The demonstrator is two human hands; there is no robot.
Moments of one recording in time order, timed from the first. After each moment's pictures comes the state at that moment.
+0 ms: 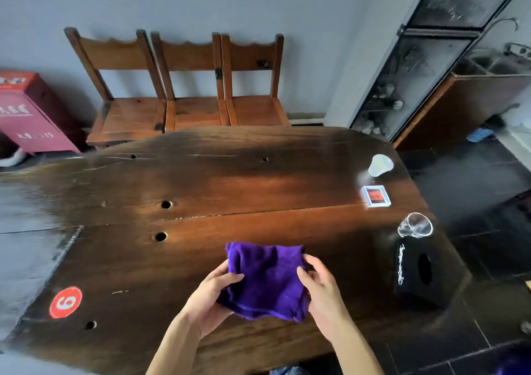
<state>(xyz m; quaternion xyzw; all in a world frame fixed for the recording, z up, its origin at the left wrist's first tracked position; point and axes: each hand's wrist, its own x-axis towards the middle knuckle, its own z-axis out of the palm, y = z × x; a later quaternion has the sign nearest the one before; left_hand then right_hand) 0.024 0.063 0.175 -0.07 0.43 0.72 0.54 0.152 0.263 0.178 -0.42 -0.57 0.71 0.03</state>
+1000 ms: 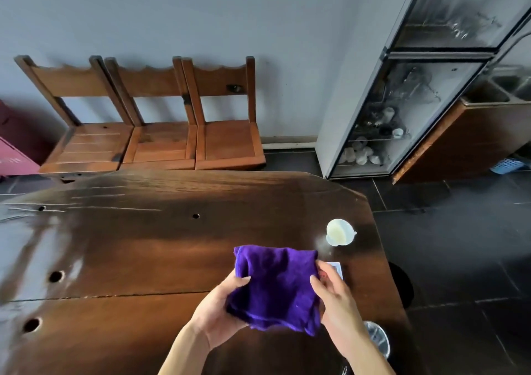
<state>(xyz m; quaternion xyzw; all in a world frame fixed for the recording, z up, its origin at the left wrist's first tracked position) -0.038 0.472 0.157 -0.09 0.38 0.74 0.54 0.078 0.674 0.207 -0.39 -0.59 0.70 0.02</state>
